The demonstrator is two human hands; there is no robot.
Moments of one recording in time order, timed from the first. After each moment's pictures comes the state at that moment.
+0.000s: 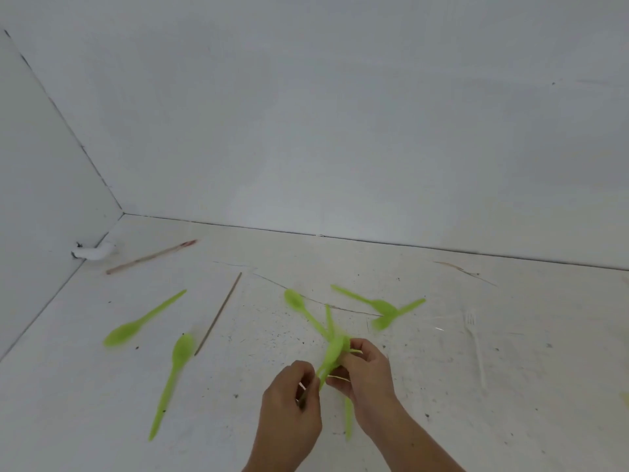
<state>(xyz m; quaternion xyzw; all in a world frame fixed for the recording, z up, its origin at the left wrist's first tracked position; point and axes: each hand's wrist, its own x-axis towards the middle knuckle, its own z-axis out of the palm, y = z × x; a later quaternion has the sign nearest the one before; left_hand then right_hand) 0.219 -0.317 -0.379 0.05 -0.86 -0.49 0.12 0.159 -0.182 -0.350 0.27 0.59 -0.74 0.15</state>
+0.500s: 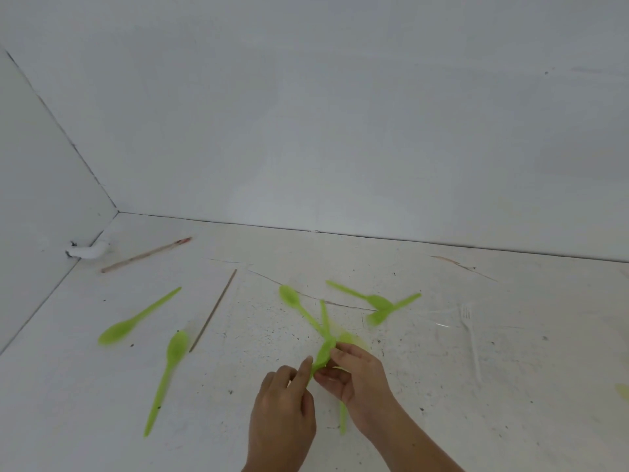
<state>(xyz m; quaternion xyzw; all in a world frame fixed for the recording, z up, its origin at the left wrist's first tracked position) 0.228 -0.316 -0.392 -0.02 -0.94 -0.32 0.12 0.166 -0.171 -0.352 0.27 0.48 -0.81 0.21</state>
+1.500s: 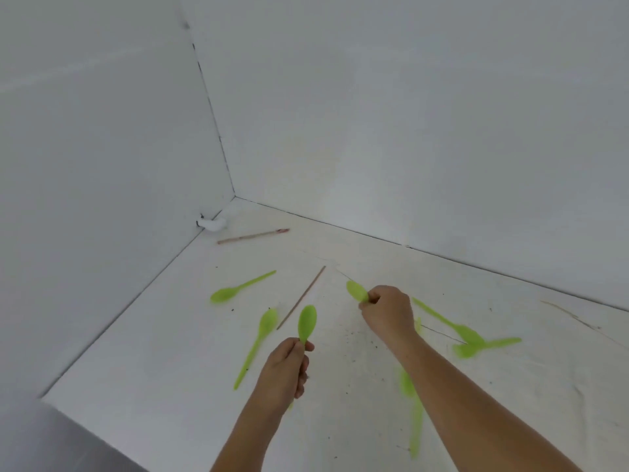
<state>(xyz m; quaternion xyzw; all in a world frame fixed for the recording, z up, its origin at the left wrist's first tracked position) 0.228 -0.418 -0.349 0.35 -0.63 -0.69 -0.04 0.055 -0.272 -0.351 0.00 0.94 -0.33 0.11</state>
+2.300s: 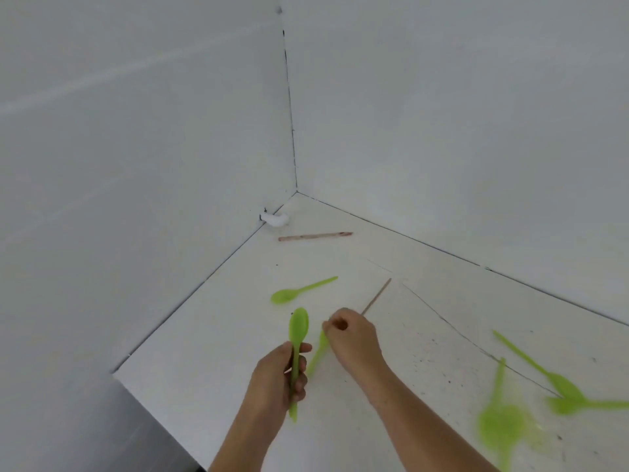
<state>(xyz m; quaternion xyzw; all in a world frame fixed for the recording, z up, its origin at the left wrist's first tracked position) 0.259 -0.519 -0.362 0.41 -0.43 -0.80 0.05 0.129 -0.422 -0.360 -0.12 0.86 -0.43 0.25</state>
